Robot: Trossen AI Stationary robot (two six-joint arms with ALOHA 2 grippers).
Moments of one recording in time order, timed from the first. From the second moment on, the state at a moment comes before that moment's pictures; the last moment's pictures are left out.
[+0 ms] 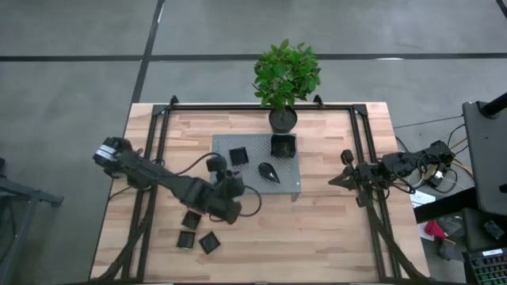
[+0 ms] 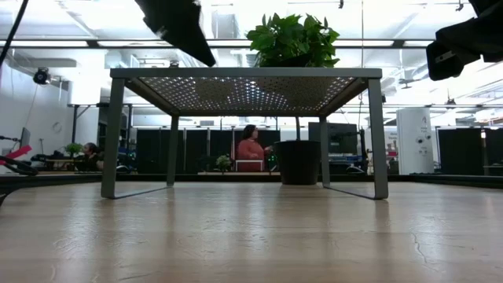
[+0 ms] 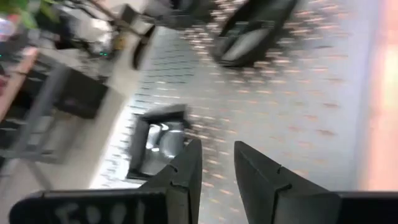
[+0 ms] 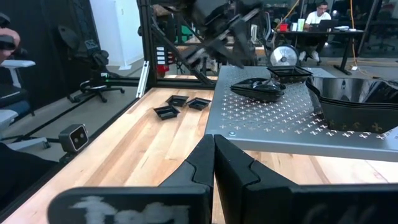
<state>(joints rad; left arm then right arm) -0.41 1.62 1.31 -0.80 -0.93 -0.35 0.36 0.05 0.18 -0.21 0.16 0.07</state>
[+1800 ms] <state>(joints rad) -0.78 1.87 1.31 -0.66 -0.18 -1.23 0.36 0.05 0.18 -0.21 0.16 0.07</state>
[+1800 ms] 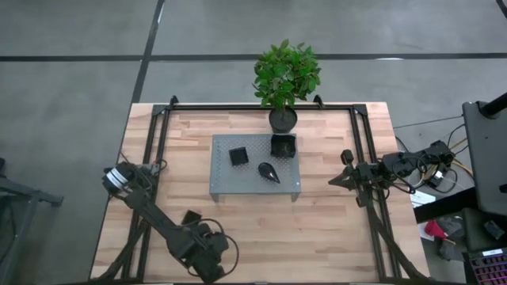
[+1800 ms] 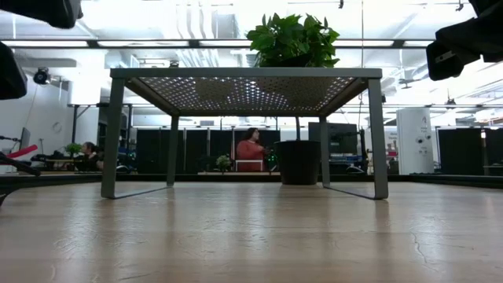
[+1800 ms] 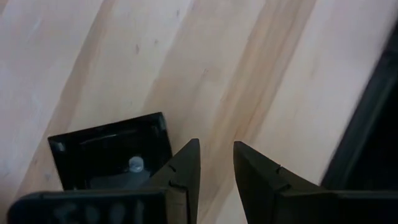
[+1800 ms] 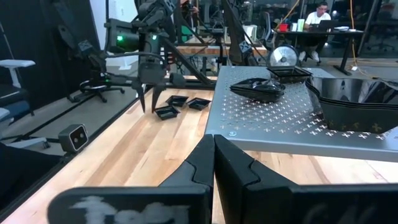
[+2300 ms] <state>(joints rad) -0.79 1.88 1.30 -0.78 -0.21 -1.23 0.36 0.05 0.18 -0.21 0.16 0.07</state>
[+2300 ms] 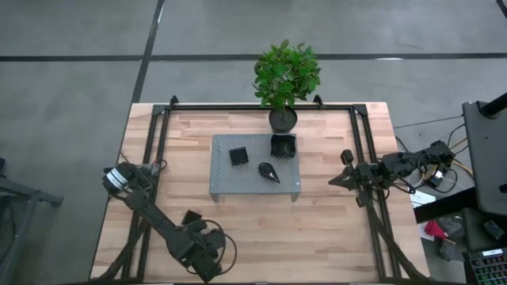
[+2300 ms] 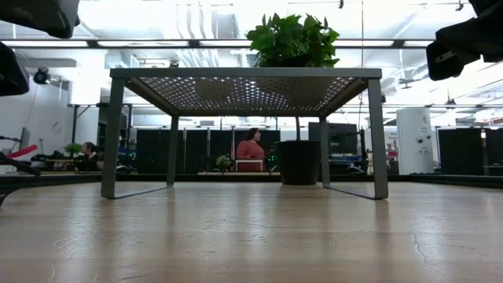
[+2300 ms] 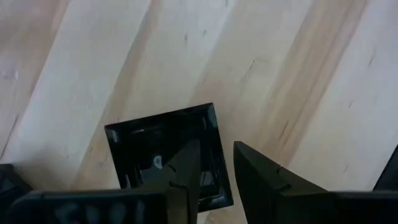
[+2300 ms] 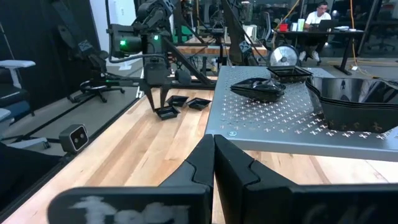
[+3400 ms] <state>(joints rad) -0.79 1.93 1.31 -0.74 -0.17 -1.21 0.36 0.05 0.18 -0.21 0.16 0.07</state>
